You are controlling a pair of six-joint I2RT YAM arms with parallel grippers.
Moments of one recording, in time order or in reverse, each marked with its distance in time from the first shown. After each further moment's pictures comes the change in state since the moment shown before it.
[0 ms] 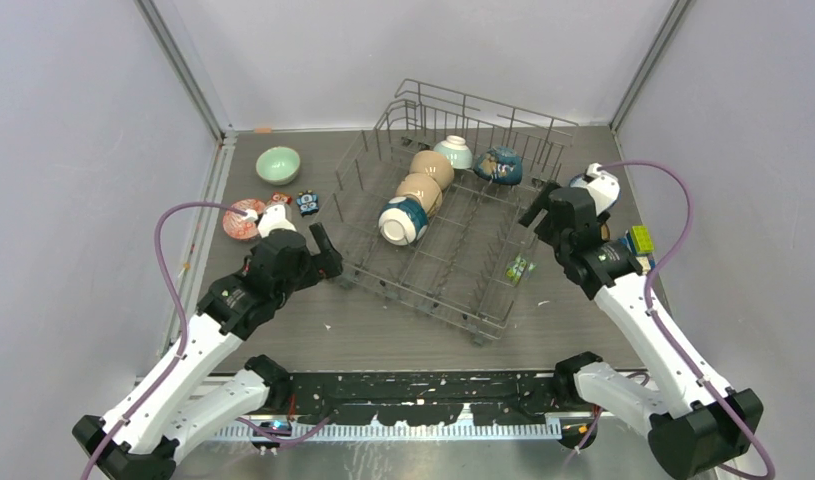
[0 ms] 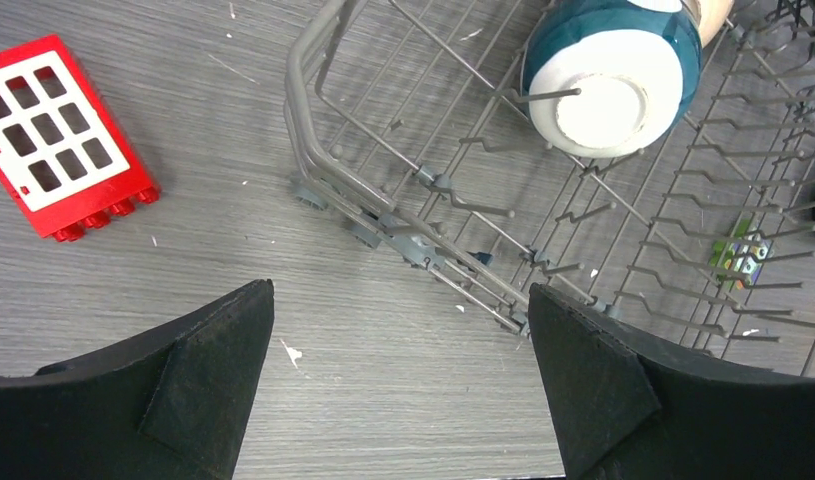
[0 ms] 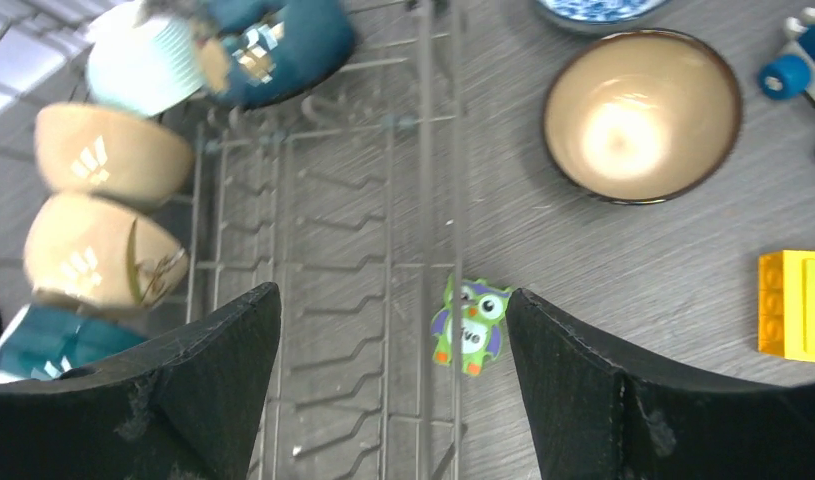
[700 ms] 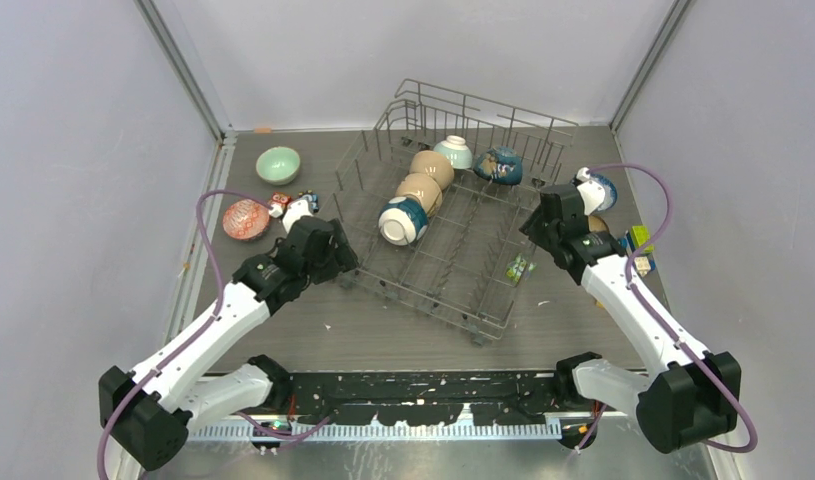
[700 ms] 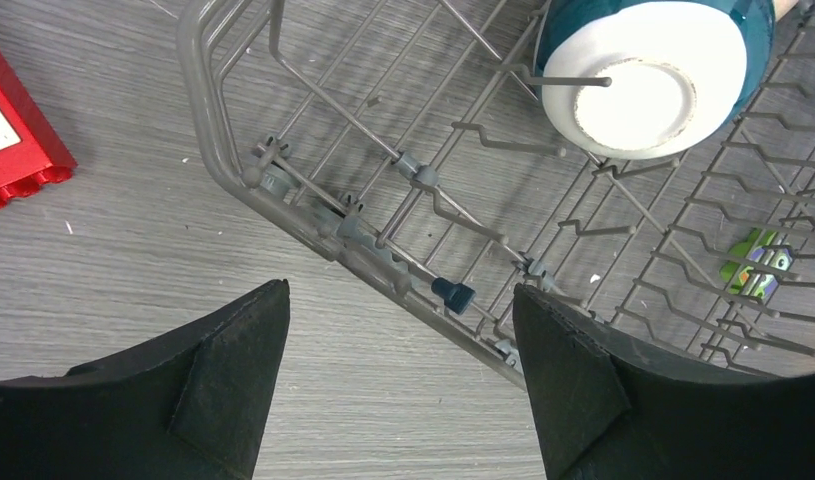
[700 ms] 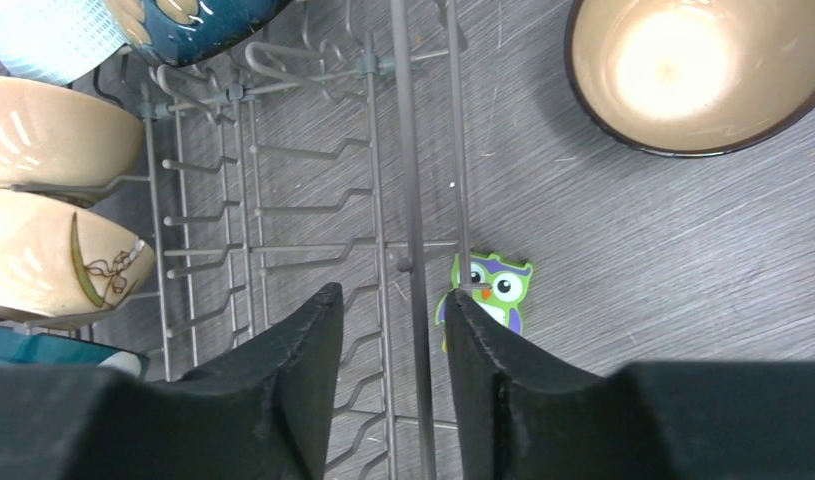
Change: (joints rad) left arm 0.000 0.209 -0.009 0.095 0.049 -0.096; right arm -0.105 0.137 -0.050 0.052 -0.111 0.078
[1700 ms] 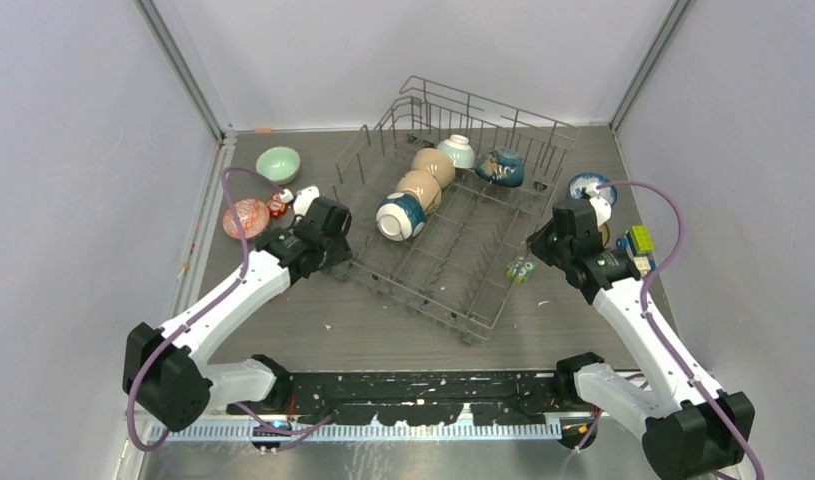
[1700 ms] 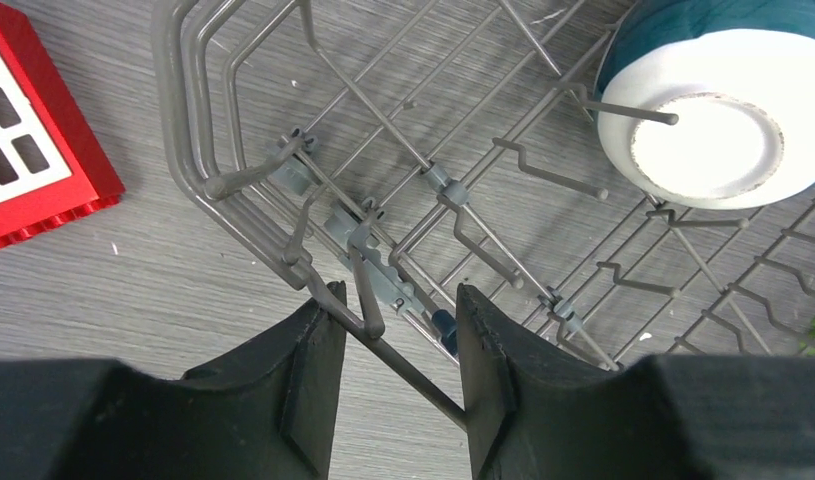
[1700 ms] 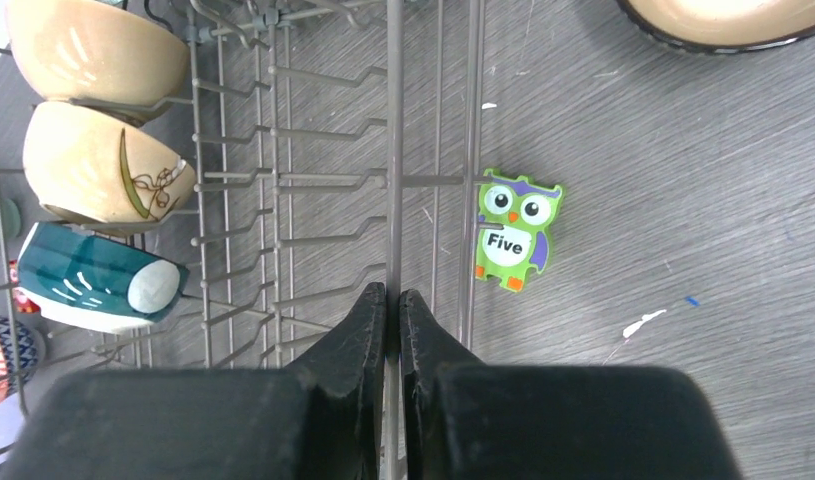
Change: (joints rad) left arm 0.023 0.219 0.116 -0.029 -0.059 0.011; right arm -0.006 -0.152 -0.056 -0.079 -0.155 0.070
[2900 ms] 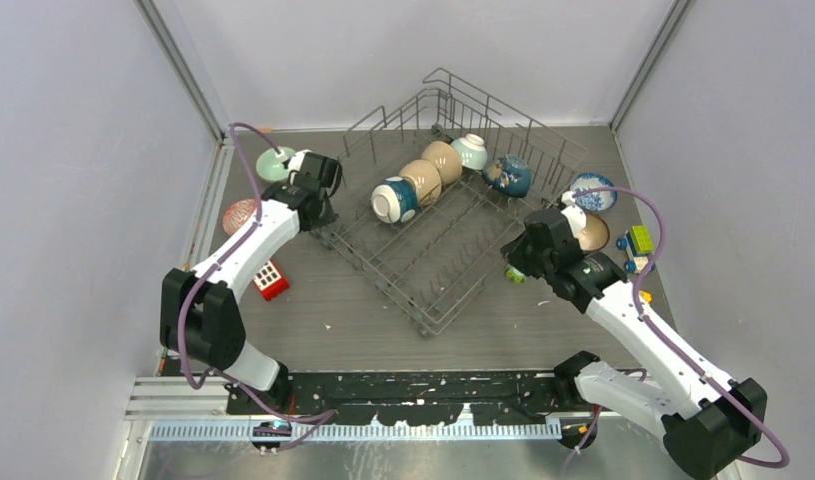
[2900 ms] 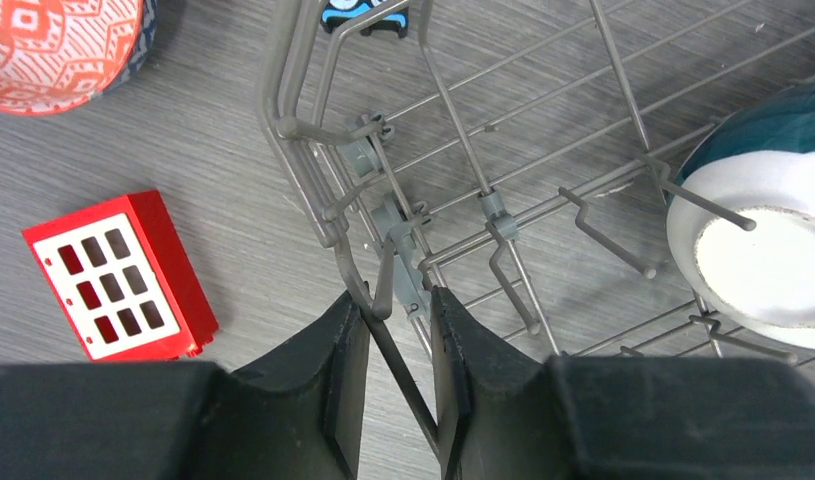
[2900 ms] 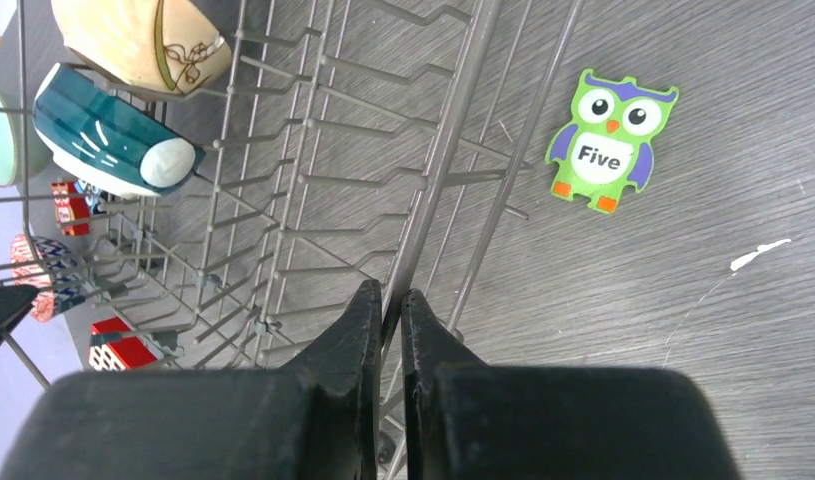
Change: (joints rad) left arm 0.199 0.314 0.271 -0.003 -0.014 0.208; right arm 0.229 -0.009 0.005 -0.043 0.043 0.173
